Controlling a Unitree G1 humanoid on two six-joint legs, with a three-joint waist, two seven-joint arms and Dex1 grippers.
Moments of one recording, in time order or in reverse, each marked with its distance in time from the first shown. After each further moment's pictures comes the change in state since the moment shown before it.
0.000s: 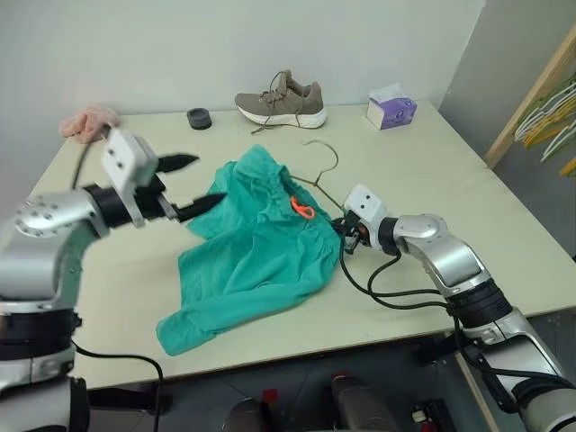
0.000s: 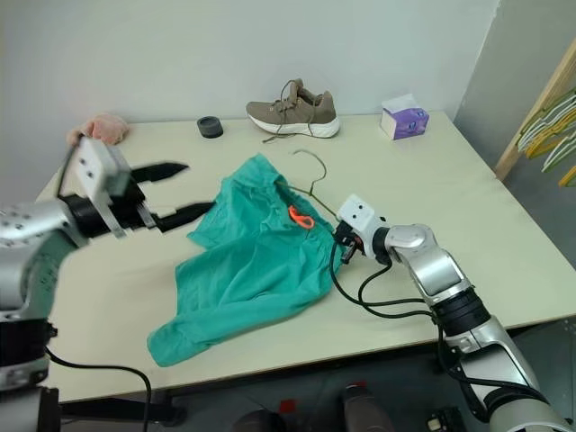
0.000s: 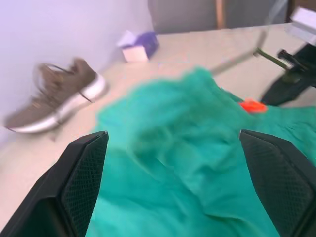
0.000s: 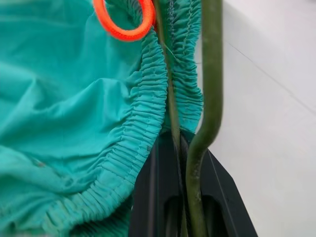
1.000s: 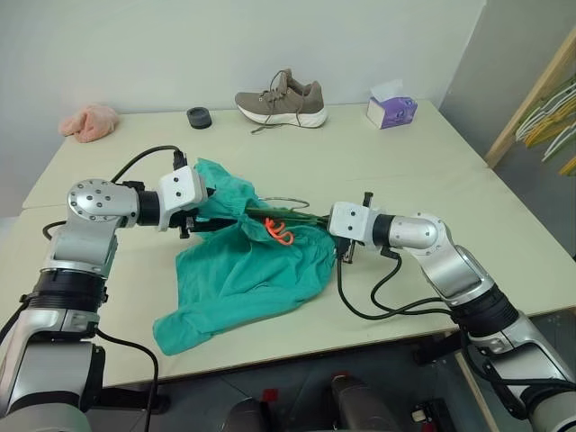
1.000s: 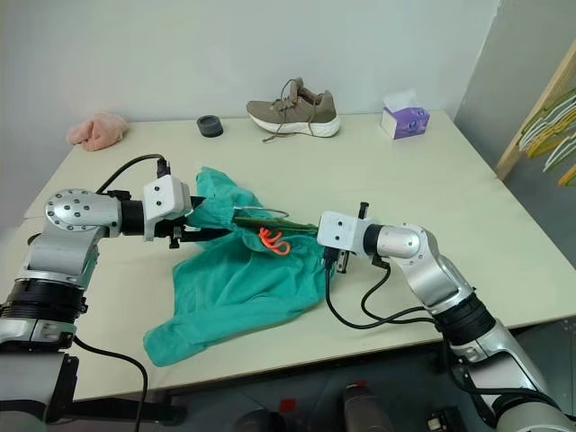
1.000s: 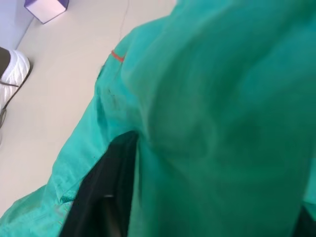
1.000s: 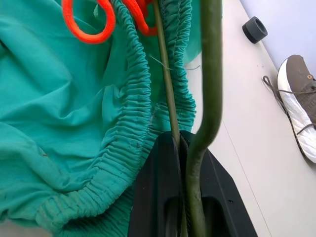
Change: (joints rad) left arm -0.177 -0.059 -0.302 0.417 0.298 -0.423 -0.251; right arm 0.028 -0.034 0.049 -0.140 -0.232 -0.289 0.066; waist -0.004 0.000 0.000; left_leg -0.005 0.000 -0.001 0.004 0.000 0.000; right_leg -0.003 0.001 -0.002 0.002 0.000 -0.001
